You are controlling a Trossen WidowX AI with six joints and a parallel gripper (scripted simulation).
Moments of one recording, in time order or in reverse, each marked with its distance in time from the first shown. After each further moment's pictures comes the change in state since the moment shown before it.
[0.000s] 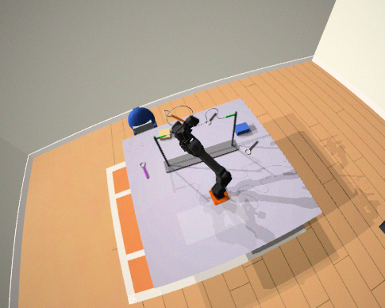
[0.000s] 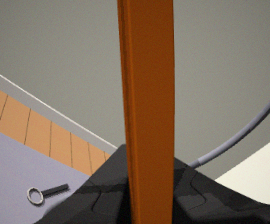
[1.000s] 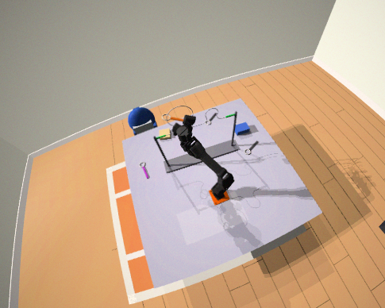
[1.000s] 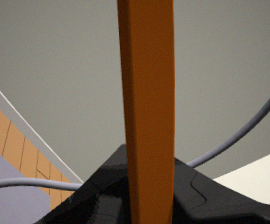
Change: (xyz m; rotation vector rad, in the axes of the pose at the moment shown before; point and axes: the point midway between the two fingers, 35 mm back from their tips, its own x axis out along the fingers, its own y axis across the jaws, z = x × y) arm 0.001 -0.015 0.003 -0.353 -0.043 -0.122
